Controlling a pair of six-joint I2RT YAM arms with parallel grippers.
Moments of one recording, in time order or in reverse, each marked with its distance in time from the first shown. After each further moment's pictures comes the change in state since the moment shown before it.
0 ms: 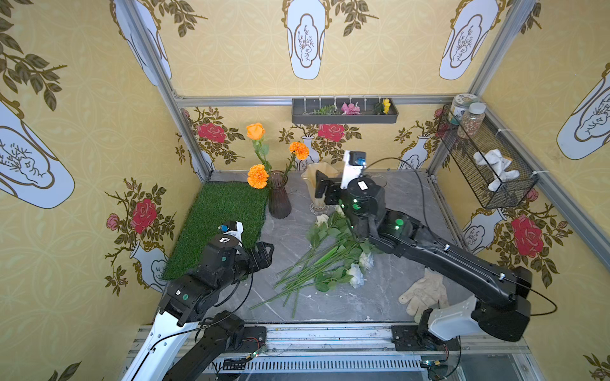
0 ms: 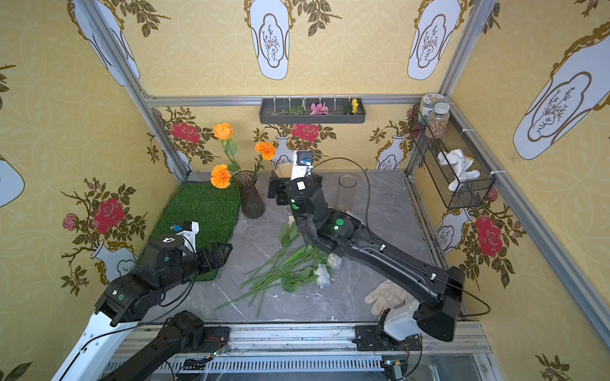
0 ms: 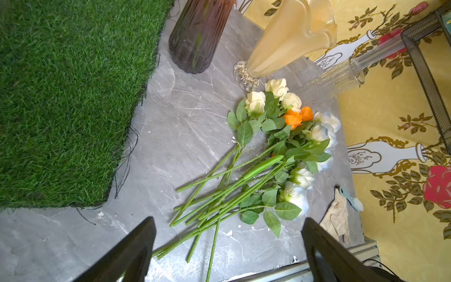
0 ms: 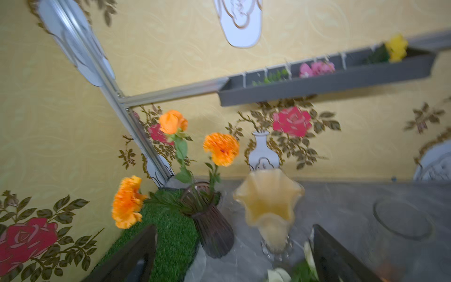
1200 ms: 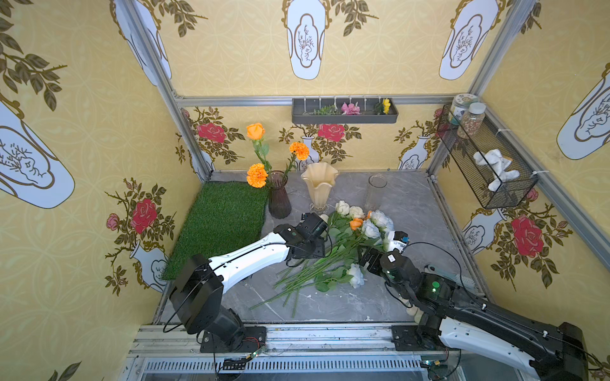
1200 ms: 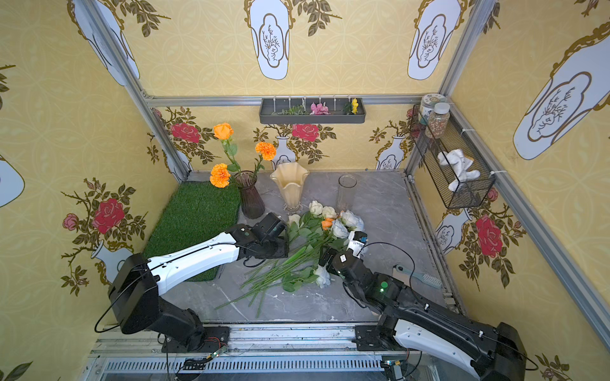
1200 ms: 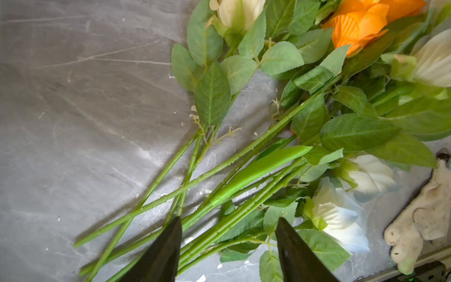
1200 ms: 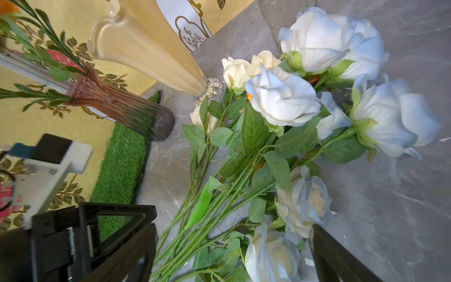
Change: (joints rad) left arm -0.359 0.923 0.212 0.277 -0.089 -0.072; right arm -0.027 -0.625 -0.930 -0.079 -0.169 0.607
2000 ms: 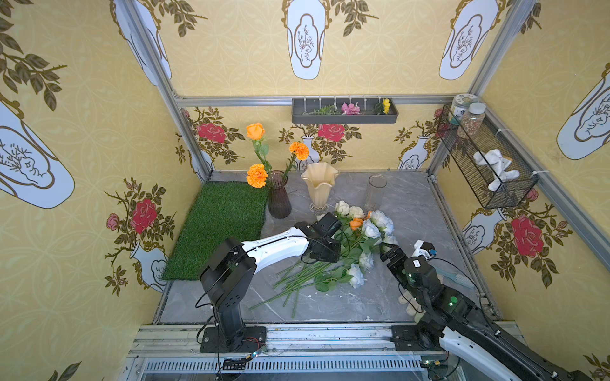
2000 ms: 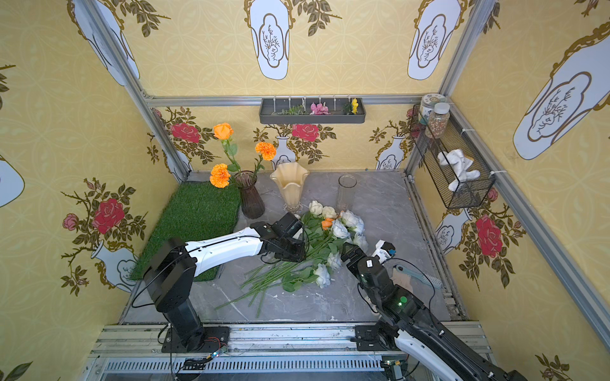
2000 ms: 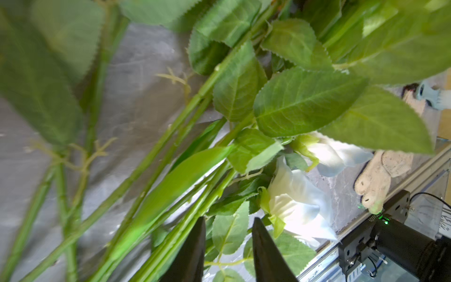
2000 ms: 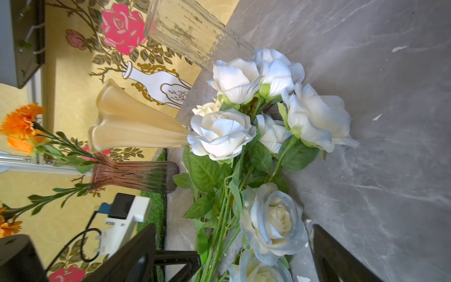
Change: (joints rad) left arm -0.033 0.219 0.102 0.104 0.269 0.121; right arm -0.240 -0.287 -0.177 -0.007 -0.085 0.209
